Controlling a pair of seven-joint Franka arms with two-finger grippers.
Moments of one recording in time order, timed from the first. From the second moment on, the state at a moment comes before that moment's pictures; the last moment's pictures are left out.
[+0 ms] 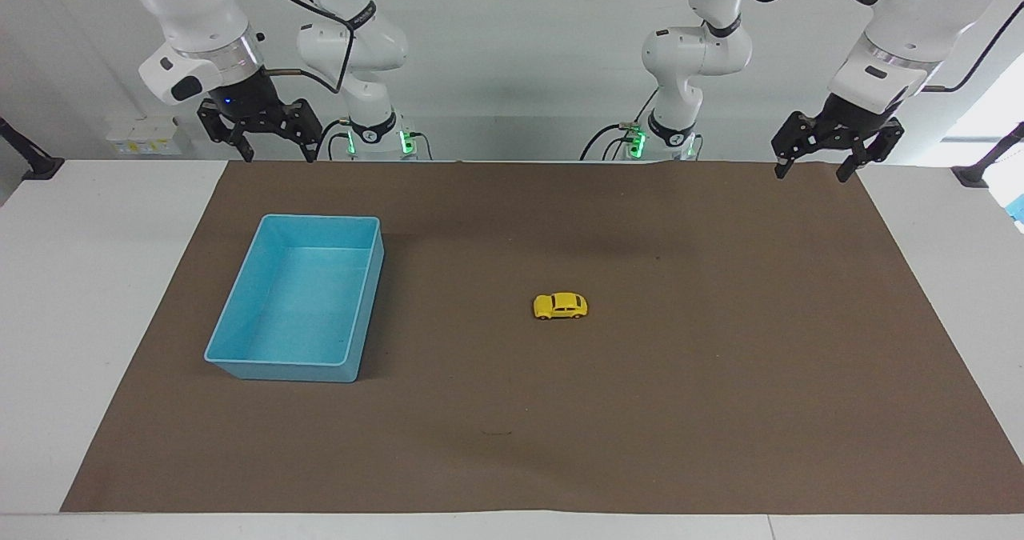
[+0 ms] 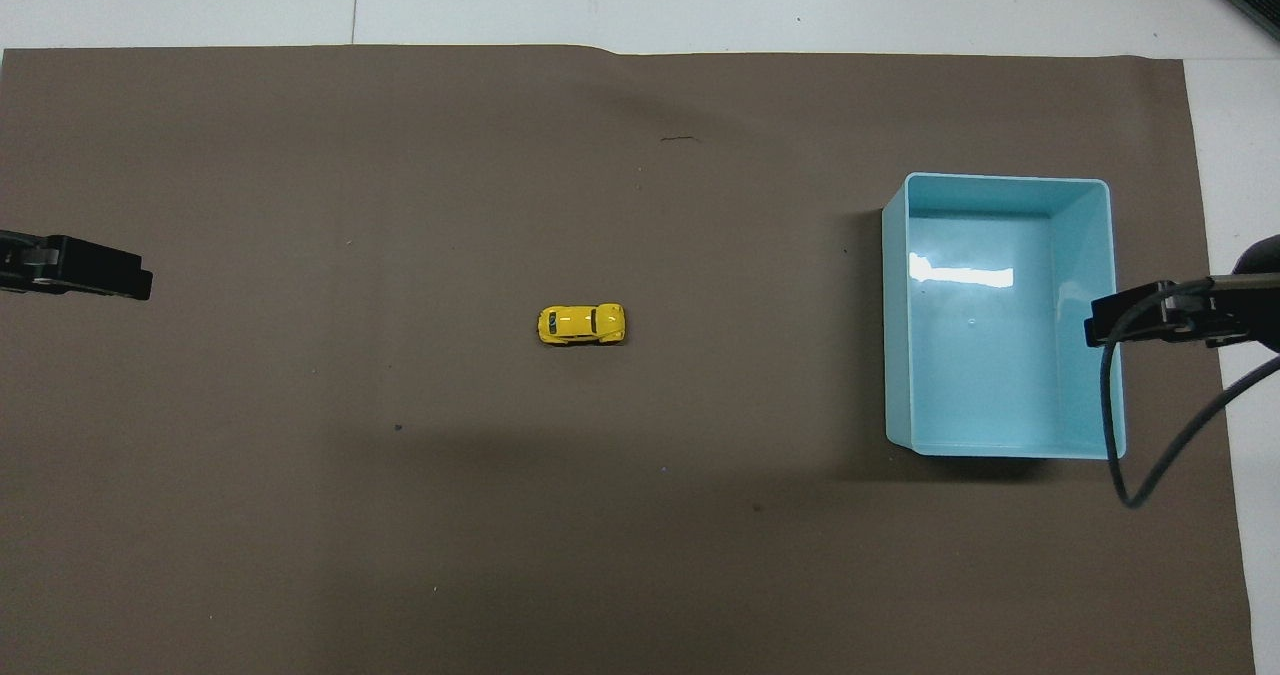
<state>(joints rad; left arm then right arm) -0.04 -0.03 -0.02 -1.55 -0.02 1.55 0.06 0.00 -0.07 0.02 -1.61 0.01 1.48 0.05</state>
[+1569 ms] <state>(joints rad) -0.04 -0.02 -0.02 -1.53 -0.04 1.55 0.06 0.00 -0.07 0.02 -1.61 0.01 1.48 0.05</state>
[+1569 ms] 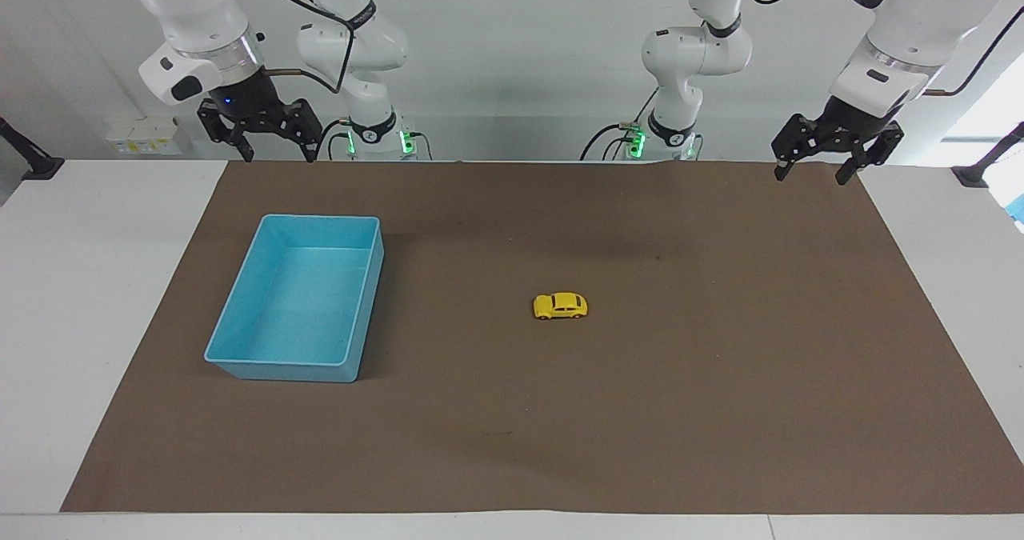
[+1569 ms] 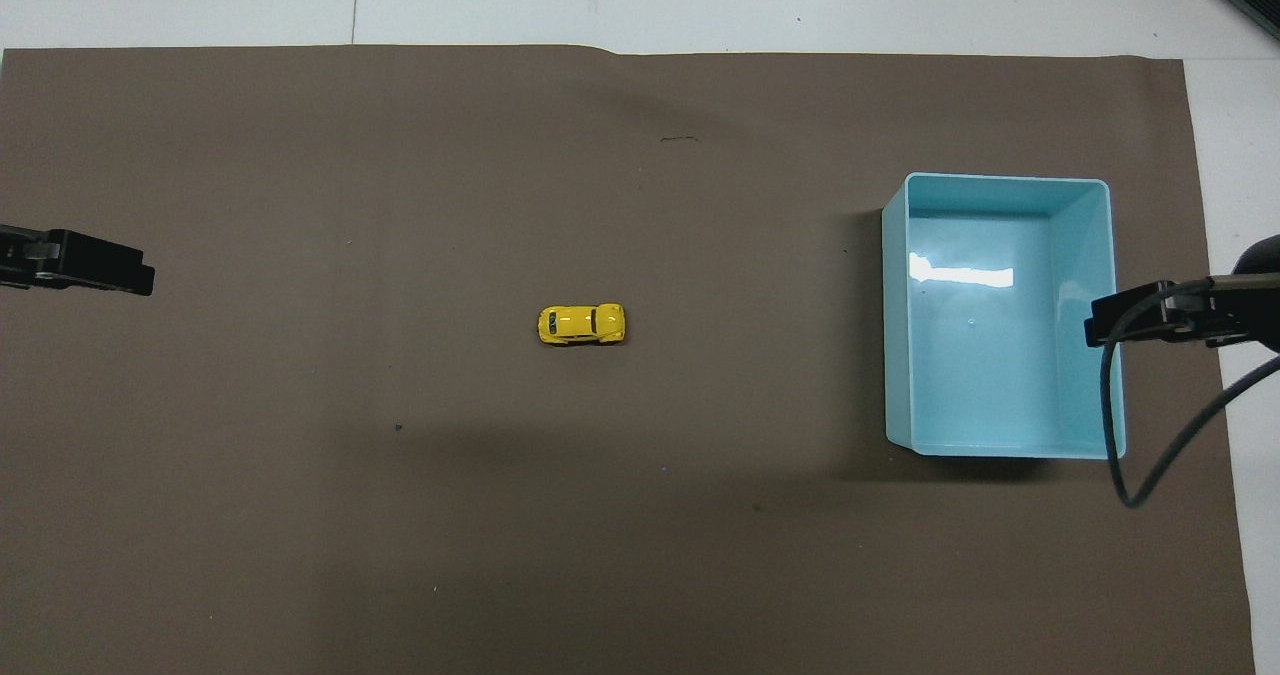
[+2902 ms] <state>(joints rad) -0.05 -0.01 -0.03 -1.54 -0.04 1.55 -0.46 0.00 -0.07 0.02 -1.61 0.01 1.48 0.05</state>
